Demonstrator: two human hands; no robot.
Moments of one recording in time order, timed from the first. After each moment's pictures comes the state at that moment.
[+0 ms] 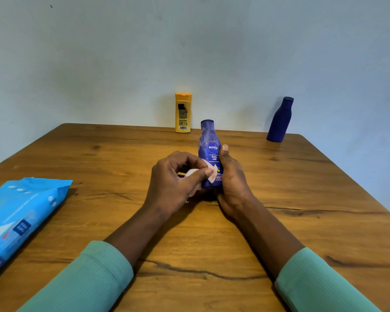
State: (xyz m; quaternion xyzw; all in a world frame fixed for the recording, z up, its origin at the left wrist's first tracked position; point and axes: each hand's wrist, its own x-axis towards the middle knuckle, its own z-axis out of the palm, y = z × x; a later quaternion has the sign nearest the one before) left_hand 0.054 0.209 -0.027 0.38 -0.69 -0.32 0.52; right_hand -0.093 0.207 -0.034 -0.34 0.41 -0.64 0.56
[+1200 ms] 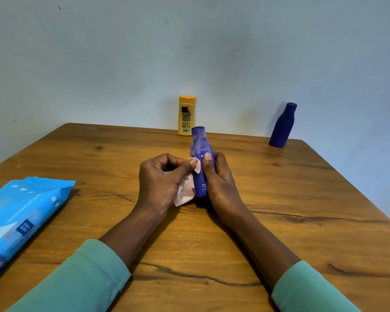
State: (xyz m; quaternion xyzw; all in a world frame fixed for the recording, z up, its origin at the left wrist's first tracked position) left_hand 0.062 0.208 -0.020 0.43 -0.52 -0.42 0.60; right_hand -0.072 0.222 -0.030 -0.51 0.48 -0.57 0.43
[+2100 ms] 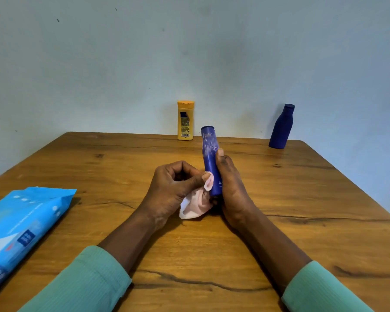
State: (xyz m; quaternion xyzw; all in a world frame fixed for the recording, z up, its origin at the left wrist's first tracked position) left_hand 0.062 0.207 -0.018 0.33 -0.59 -0.53 0.51; right_hand -0.088 0.215 -0.033 -0.43 0.42 -0.61 0.52
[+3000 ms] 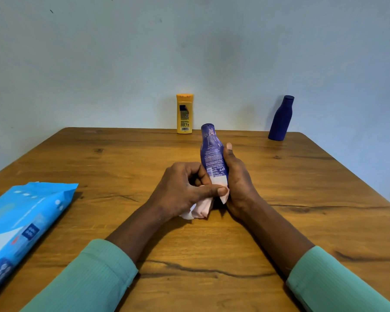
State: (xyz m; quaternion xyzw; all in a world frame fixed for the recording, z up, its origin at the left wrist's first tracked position) left_hand 0.064 0.210 -0.022 0.36 -0.76 -0.40 0.37; right_hand -0.088 0.218 -0.029 -0.36 0.39 -0.63 0.56
